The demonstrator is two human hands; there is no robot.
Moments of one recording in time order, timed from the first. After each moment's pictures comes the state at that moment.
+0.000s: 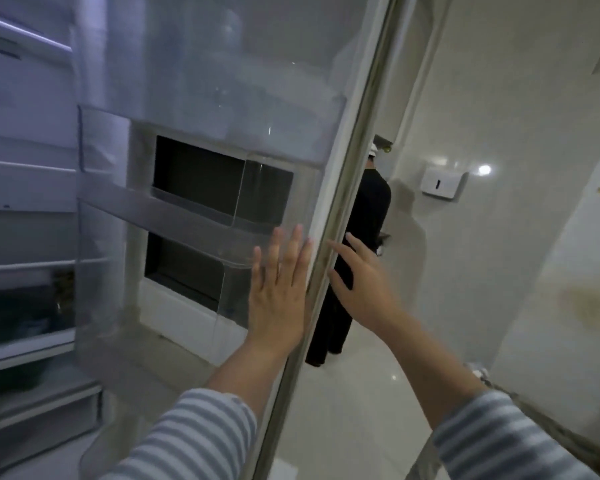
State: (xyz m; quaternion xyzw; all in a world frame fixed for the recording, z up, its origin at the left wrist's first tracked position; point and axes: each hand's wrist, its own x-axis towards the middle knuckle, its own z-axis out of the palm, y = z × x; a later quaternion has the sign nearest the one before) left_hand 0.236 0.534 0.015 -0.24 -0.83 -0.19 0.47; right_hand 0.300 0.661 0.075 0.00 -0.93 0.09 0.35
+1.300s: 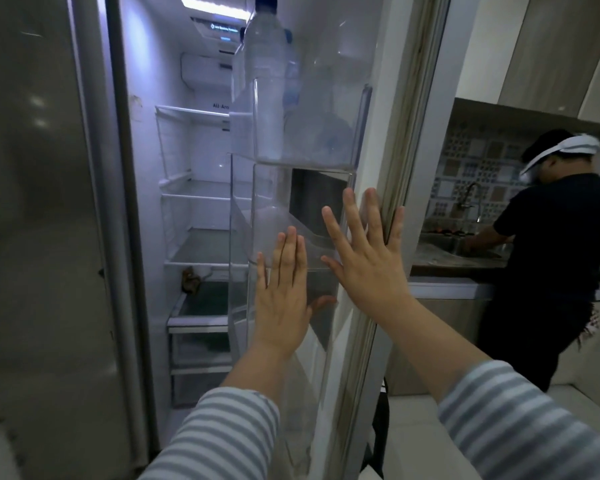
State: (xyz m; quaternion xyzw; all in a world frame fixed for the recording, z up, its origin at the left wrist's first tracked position) left_hand 0.240 0.441 0.007 -0.06 -0.86 -0.05 0.51; right_hand 0.228 0.588 0.082 0.19 -0.82 -0.14 0.52
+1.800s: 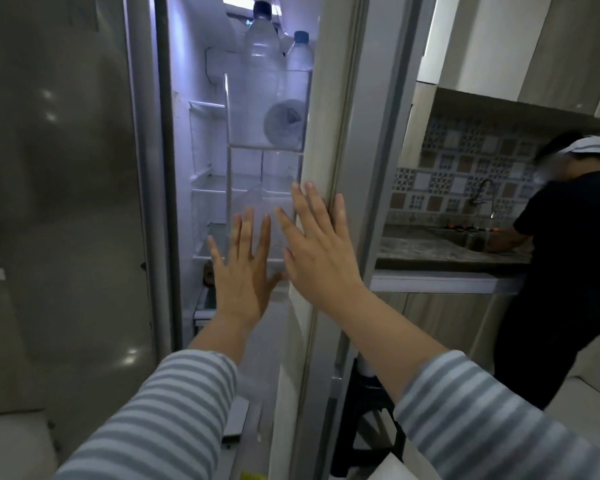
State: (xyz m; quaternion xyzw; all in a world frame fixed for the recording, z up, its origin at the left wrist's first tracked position) left_hand 0.251 0.270 0.014 -0.01 -0.90 -0.05 0.43; right_hand 0.282 0.410 0.085 0.26 -0.83 -0.05 0.48
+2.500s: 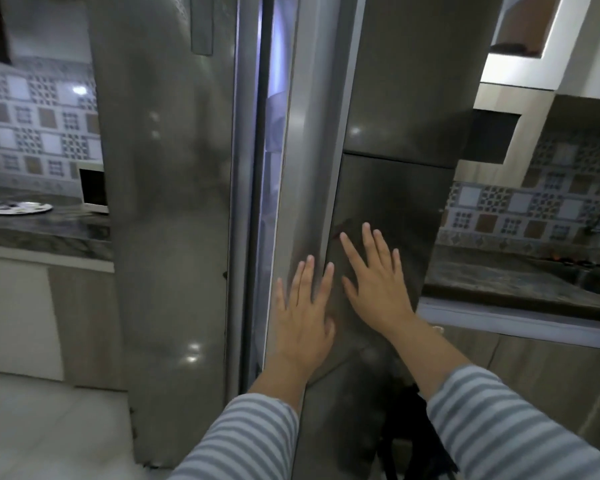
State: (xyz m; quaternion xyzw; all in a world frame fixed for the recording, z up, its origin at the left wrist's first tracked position) left_hand 0.236 0.216 -0.034 0.02 -0.92 -0.07 0.39; right_hand 0.184 0.345 0.039 0.28 -0.90 0.06 0.33
